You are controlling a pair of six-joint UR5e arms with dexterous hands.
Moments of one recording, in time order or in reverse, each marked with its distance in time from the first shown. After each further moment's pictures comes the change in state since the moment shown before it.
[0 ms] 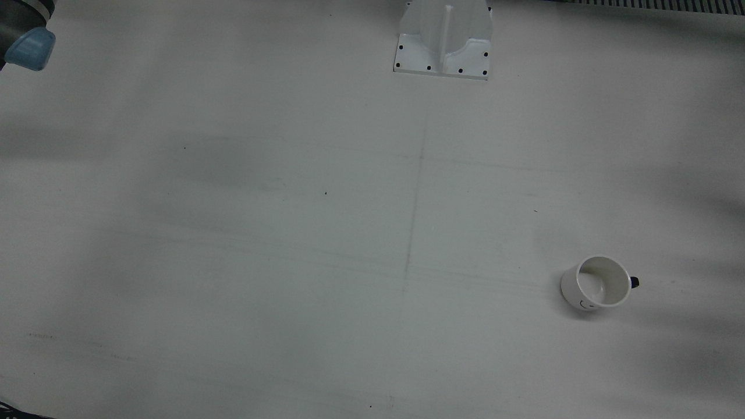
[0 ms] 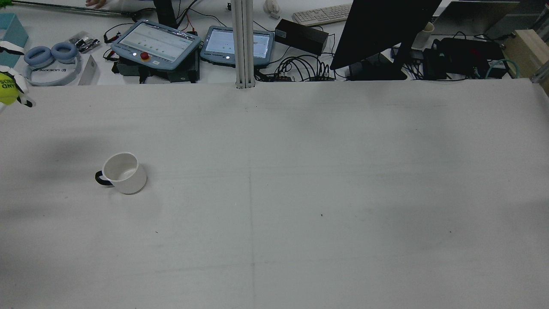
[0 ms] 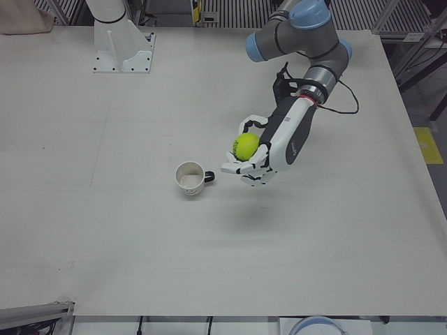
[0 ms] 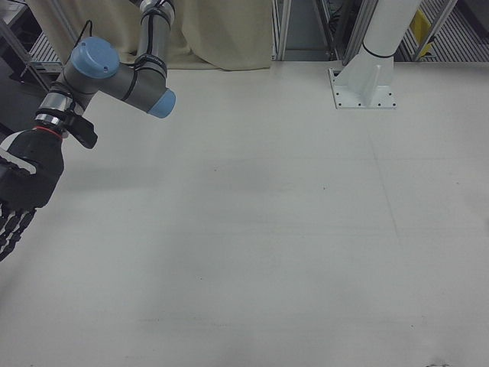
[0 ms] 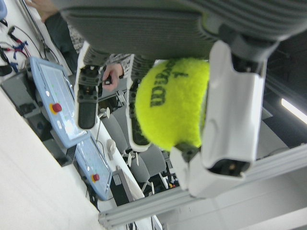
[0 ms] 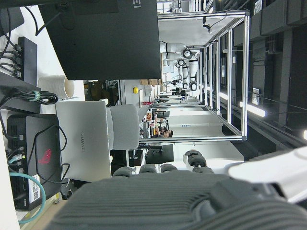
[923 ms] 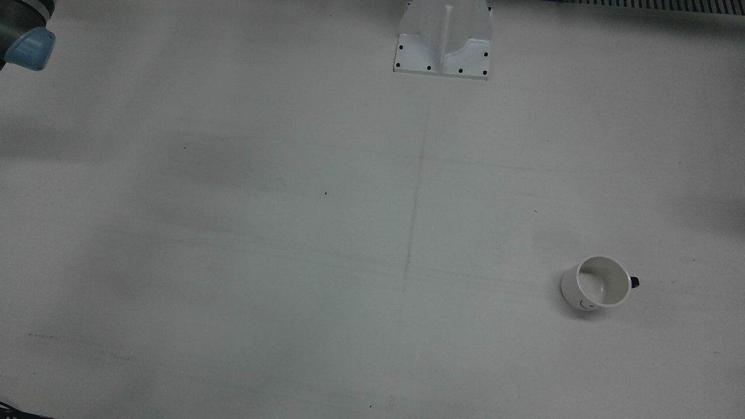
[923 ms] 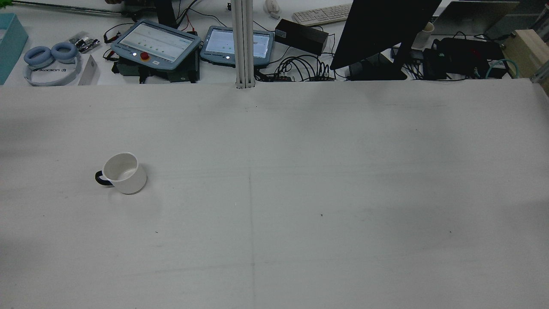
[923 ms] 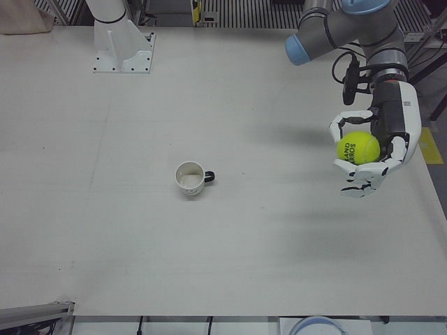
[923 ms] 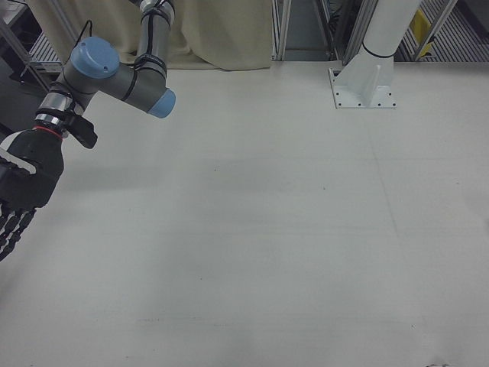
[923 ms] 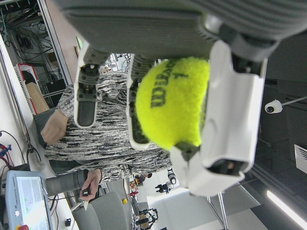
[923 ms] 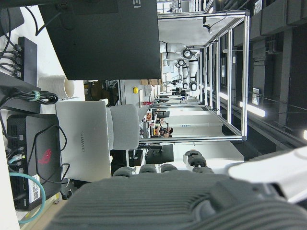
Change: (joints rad) left arm -0.275 -0.007 0.122 -0.019 -0.088 -0.144; right arm 0.000 0.000 0.000 0.000 0.000 0.000
